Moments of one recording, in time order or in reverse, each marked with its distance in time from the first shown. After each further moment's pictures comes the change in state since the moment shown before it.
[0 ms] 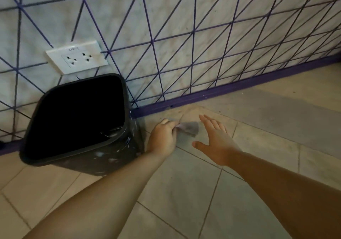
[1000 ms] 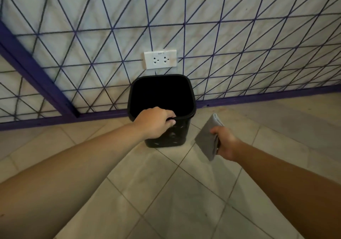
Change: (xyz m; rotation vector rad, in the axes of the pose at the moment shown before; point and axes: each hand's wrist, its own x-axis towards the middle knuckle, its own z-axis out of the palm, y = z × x) left_hand -0.120 -0.052 -0.230 0.280 -0.211 0.055; right_hand -0.081 -0.168 0.021 1.148 -0.044 0.552
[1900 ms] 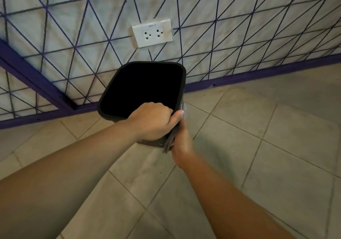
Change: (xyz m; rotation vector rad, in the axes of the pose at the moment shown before) left_hand -0.001 0.006 0.029 0.224 -0.007 0.129; right_hand 0.028 0.084 0.116 0.440 -0.222 -0.173
